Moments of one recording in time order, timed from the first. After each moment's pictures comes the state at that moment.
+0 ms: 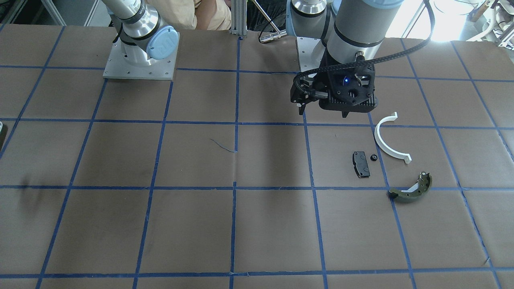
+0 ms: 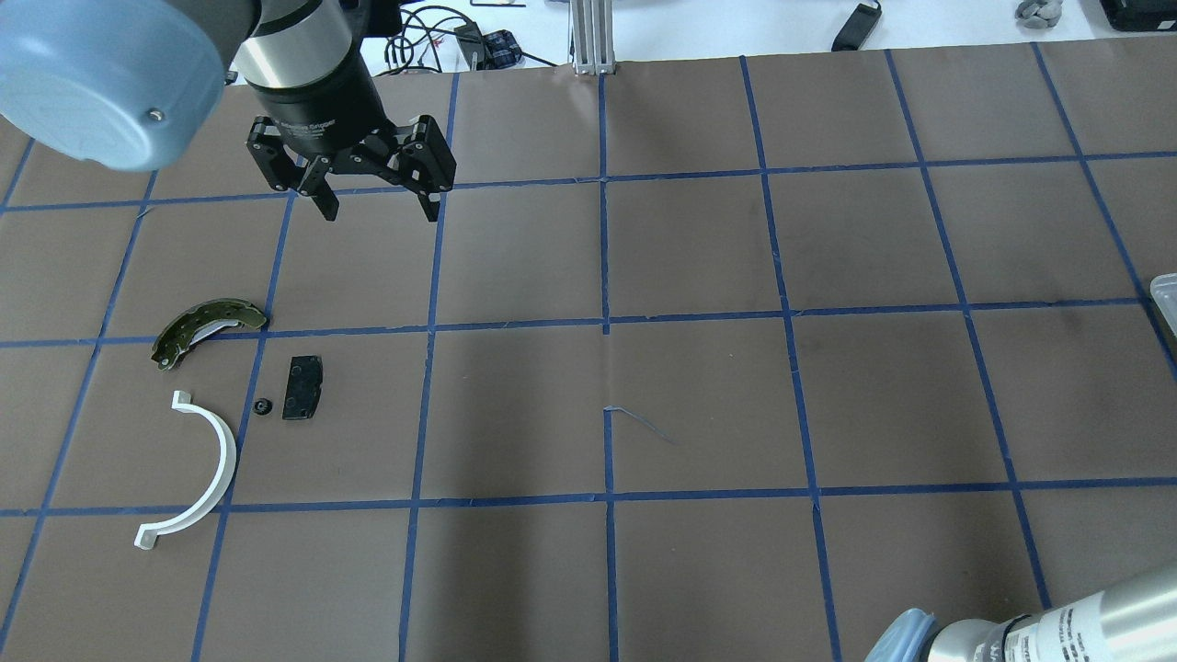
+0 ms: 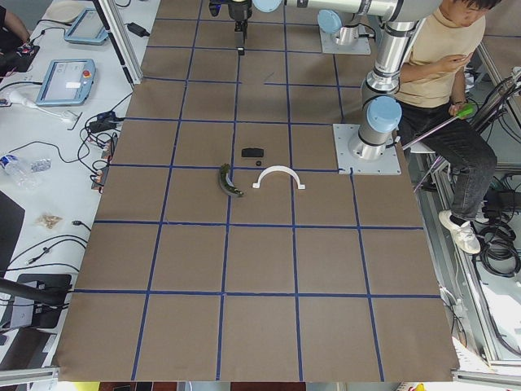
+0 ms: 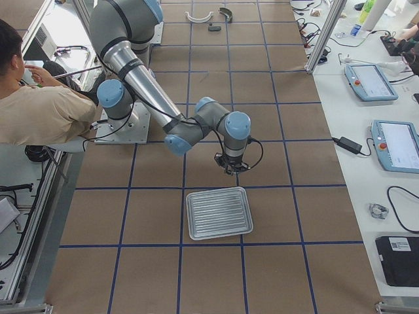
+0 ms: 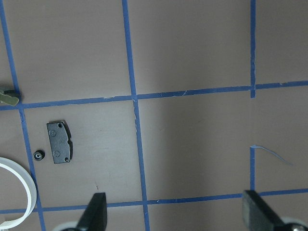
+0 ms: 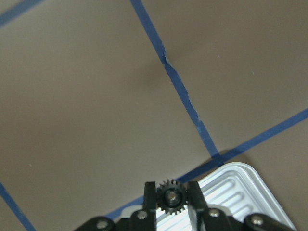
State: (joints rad) left arm -1.68 -1.68 -1.45 -1.62 1.58 -0.05; right arm 0.83 -1.28 1.79 -2.12 -1.59 -1.77
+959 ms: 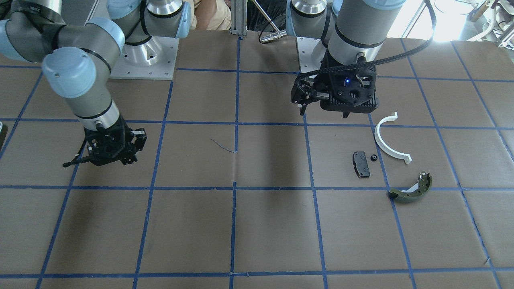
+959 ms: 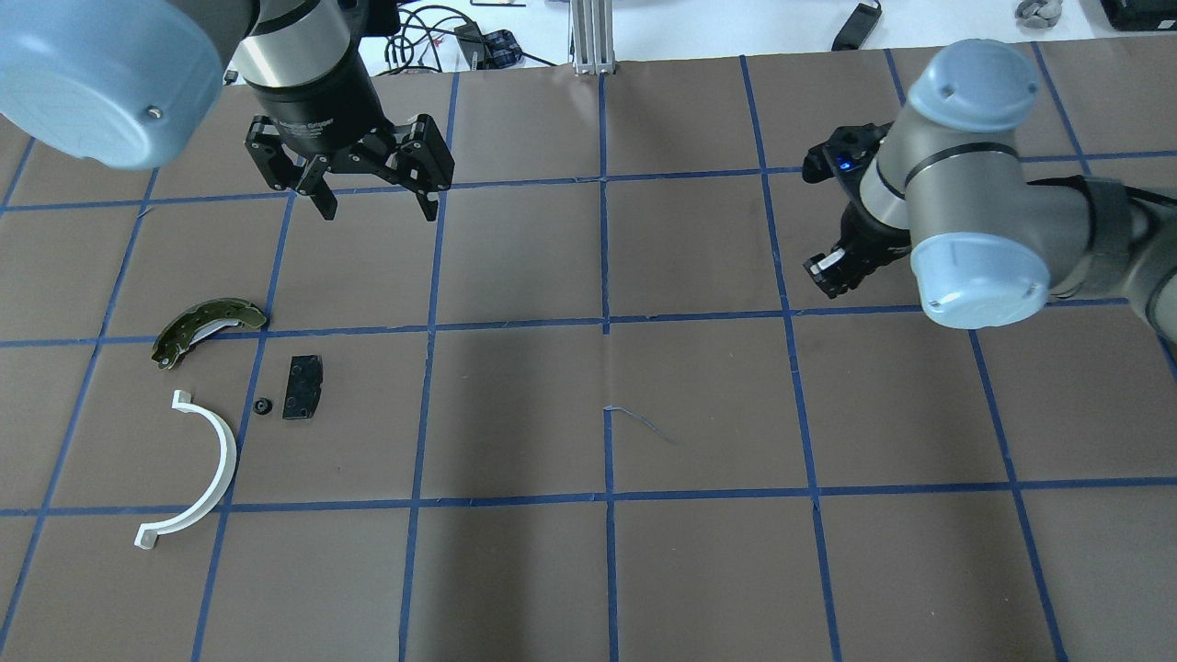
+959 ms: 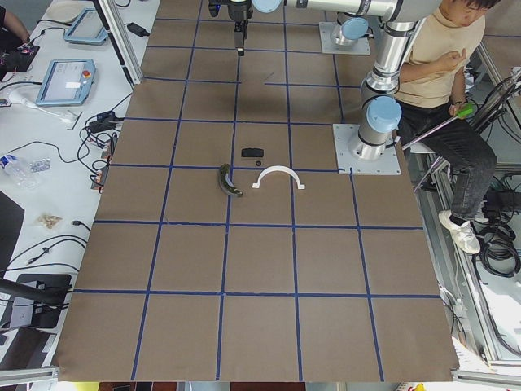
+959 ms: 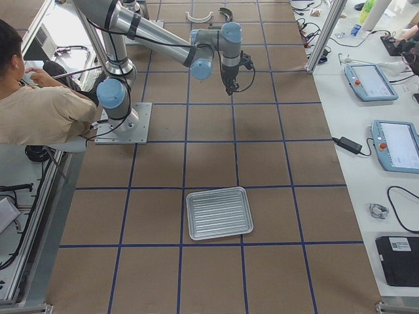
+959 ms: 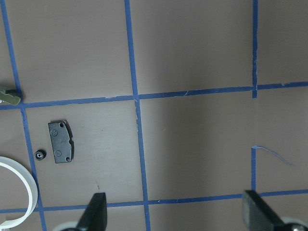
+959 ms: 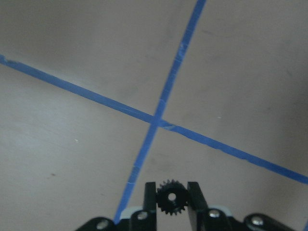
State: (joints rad) left arm -1.68 -1.68 -1.45 -1.62 1.58 -0.05; right arm 1.56 -1.42 1.93 -2.13 -1.57 -0.36
